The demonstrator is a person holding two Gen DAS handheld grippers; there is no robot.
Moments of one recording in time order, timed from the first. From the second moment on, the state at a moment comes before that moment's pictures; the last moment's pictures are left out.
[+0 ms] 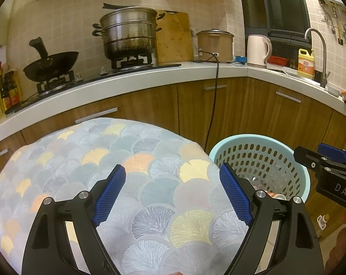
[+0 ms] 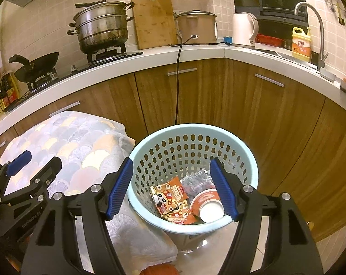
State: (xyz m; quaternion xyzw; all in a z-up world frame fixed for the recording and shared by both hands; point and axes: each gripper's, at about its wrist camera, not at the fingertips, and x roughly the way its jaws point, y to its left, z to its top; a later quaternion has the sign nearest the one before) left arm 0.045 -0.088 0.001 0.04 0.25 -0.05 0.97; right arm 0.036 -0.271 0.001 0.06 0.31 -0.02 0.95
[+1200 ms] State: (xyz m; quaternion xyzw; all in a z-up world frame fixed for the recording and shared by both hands) left arm 0.046 -0.087 0.000 0.04 0.25 -0.05 0.97; right arm 0.033 -0.268 -0.002 0.05 0.31 -0.02 0.95
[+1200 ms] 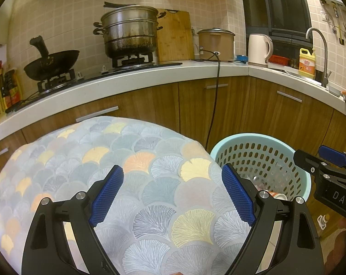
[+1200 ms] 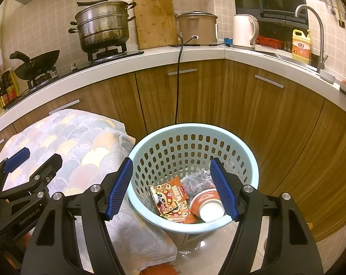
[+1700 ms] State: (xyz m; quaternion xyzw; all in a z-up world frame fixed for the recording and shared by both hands) left arm 0.046 -0.088 0.000 0.04 0.25 -0.05 0.97; right arm 0.032 -0.266 -0.002 0.05 0.31 -0.02 0.95
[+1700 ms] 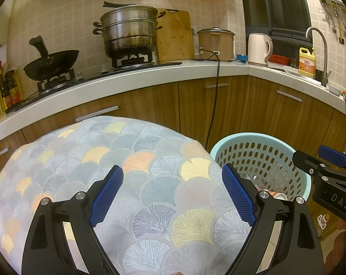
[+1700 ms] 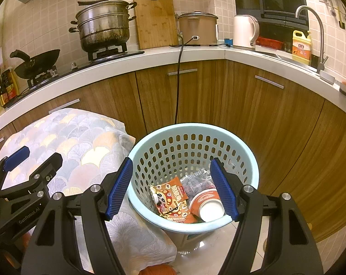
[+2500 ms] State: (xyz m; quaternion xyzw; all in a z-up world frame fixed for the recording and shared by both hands) left arm 0.045 -0.084 -0.002 0.04 0.25 -0.04 0.97; right arm 0.024 -0.259 0.014 0.04 0.29 -0.02 0.96
